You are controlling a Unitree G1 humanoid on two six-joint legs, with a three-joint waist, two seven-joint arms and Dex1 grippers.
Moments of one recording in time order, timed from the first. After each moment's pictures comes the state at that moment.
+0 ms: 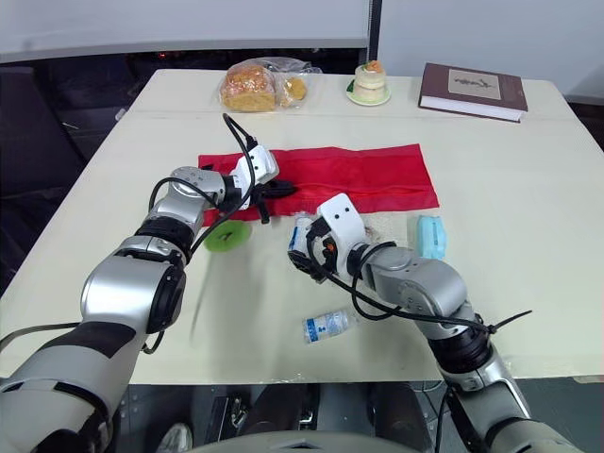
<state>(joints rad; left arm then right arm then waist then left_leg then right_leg) -1.13 0.43 -0.09 1.29 0.15 -0.31 -1.03 -0.50 -0.19 0.35 -0.34 0.54 1.08 0.15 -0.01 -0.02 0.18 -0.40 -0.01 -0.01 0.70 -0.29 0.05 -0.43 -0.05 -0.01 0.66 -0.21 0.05</state>
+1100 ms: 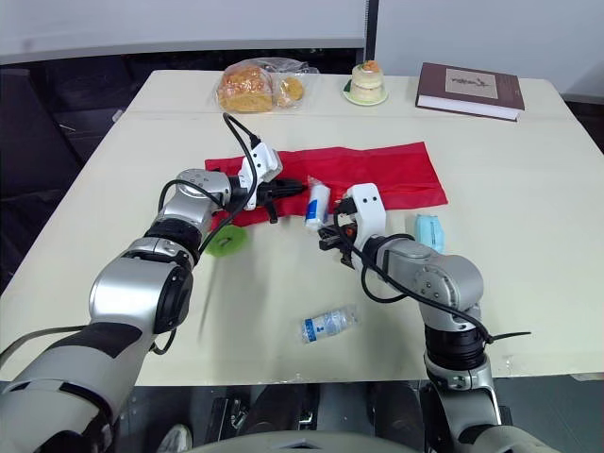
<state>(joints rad) -1.13 0.38 -0.02 1.28 0.07 -0.31 -1.11 -0.49 -0.06 0.00 -0.38 0.58 1.31 0.18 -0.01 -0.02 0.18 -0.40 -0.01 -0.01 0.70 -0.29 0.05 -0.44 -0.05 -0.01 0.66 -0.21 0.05</state>
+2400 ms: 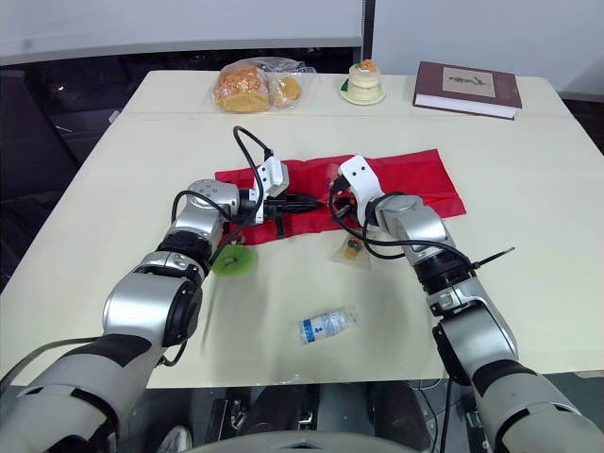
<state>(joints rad) -1.04 0.34 -0.01 1.16 0.03 -0.32 -1.29 -0.88 -0.20 0.28 0.45 0.17 0.65 0.51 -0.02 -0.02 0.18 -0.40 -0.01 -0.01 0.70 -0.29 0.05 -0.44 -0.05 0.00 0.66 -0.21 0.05</state>
